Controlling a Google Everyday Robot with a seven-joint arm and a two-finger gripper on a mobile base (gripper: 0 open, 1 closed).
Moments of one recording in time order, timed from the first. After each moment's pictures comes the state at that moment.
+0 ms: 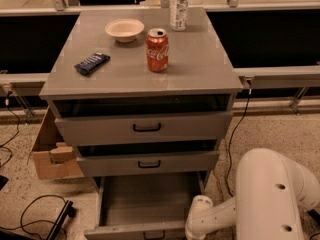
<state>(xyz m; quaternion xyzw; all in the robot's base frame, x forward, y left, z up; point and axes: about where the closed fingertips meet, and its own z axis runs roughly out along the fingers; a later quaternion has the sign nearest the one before) 0.404 -0.141 0.162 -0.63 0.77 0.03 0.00</state>
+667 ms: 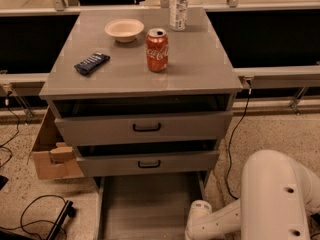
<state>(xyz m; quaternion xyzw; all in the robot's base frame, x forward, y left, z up) 0.380 -0.138 0.169 -0.63 0.78 0.03 -0.01</state>
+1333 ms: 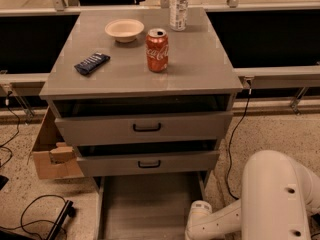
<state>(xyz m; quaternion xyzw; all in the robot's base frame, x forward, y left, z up) 0.379 -0.138 0.169 -0.63 0.78 0.03 -0.01</state>
